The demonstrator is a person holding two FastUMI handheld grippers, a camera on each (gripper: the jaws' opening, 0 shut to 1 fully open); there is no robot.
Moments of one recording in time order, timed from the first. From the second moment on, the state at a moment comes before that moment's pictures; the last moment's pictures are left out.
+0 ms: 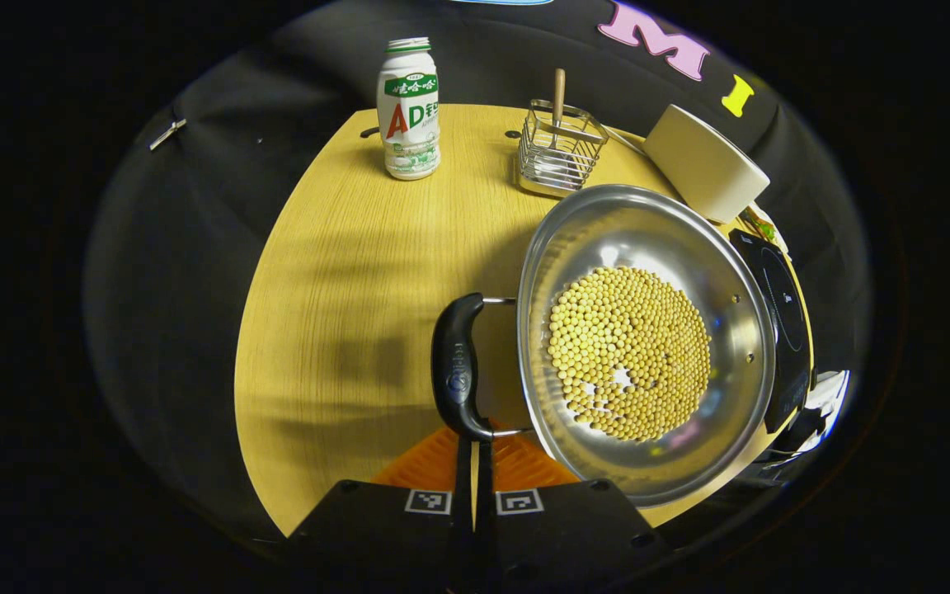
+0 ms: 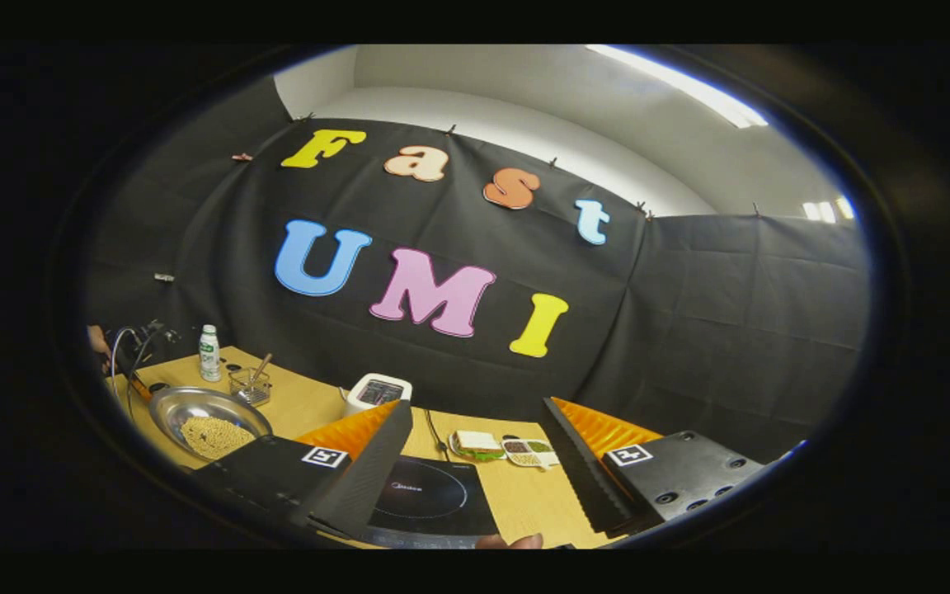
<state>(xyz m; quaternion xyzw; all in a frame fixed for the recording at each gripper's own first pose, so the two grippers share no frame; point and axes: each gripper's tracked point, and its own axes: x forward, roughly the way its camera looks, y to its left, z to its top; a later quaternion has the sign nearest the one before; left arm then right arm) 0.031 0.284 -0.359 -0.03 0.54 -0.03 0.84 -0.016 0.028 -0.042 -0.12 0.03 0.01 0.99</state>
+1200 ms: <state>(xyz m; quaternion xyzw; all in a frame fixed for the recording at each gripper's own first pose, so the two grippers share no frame) 0.013 0.282 -0.222 0.02 0.24 0.00 0.97 0.002 0.153 -0.142 -0.03 0.18 0.12 0.98</state>
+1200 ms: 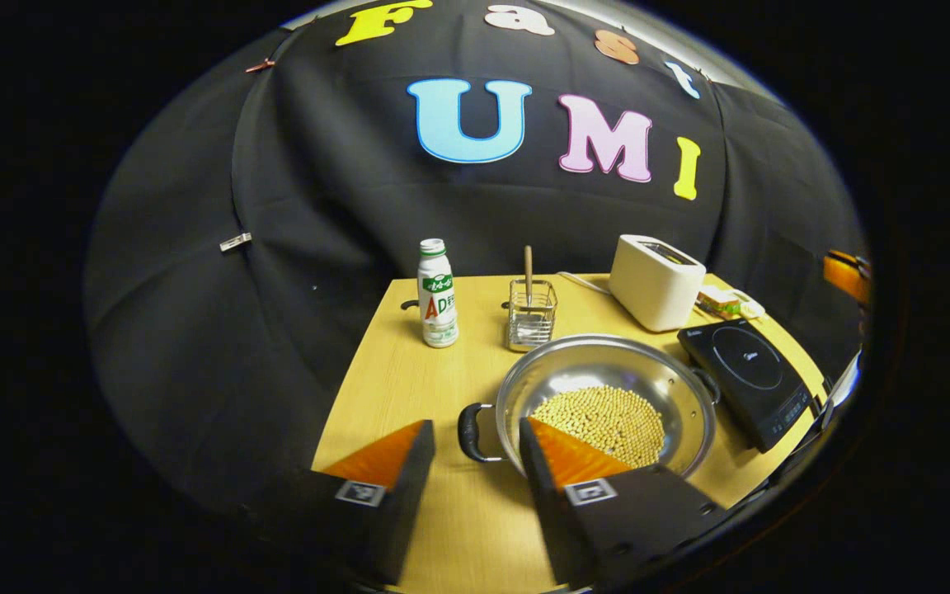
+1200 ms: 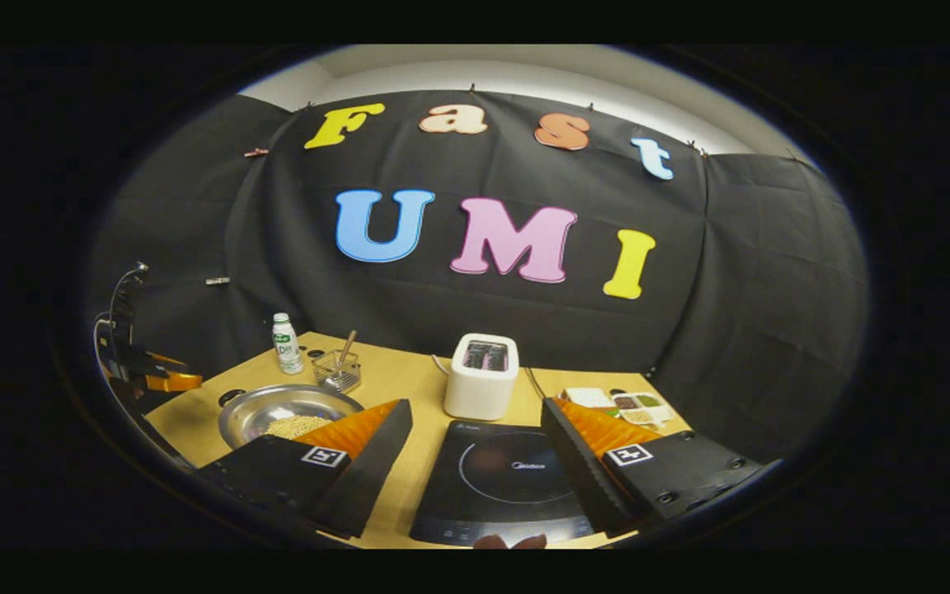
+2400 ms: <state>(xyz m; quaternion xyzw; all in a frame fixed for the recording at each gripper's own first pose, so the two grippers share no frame) 0.087 0.278 -0.339 -0.01 0.34 -0.02 0.94 0.020 0.273 -0.365 0.00 0.43 0.14 0.89</state>
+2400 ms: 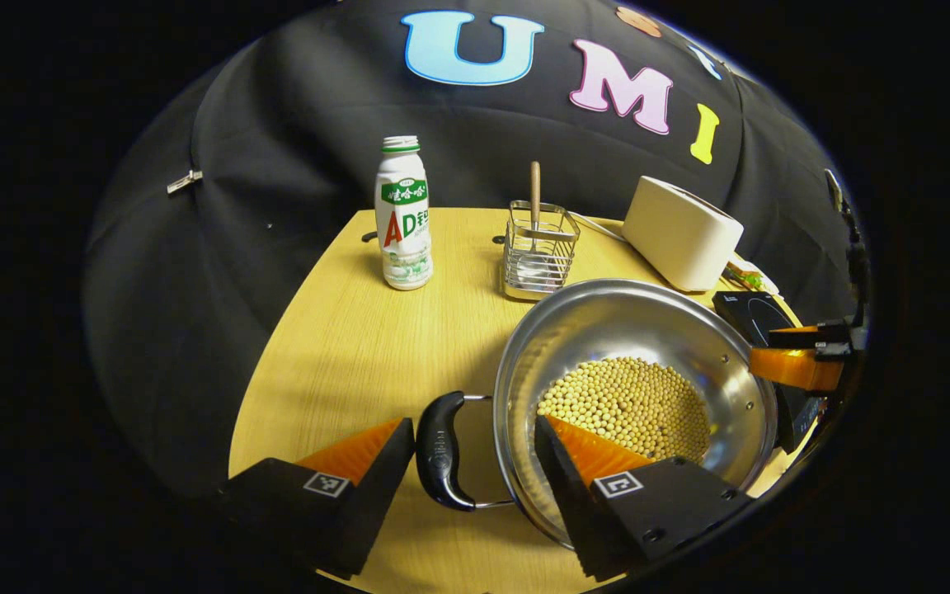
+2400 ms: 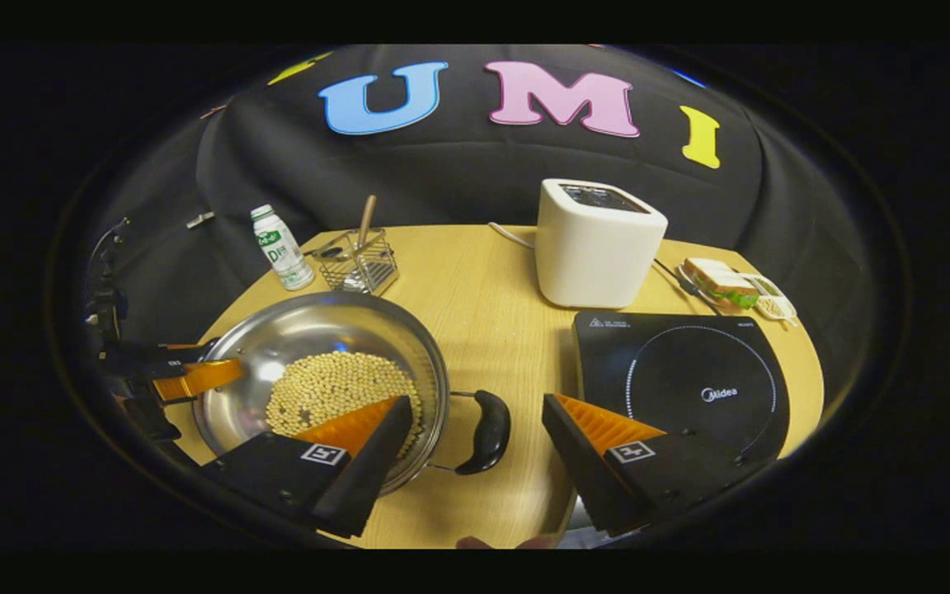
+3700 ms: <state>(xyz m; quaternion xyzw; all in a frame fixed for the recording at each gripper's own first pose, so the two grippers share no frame) 0.065 0.276 -0.329 -0.01 0.35 0.00 0.94 0.005 0.283 -0.373 0.01 0.48 0.14 0.87</state>
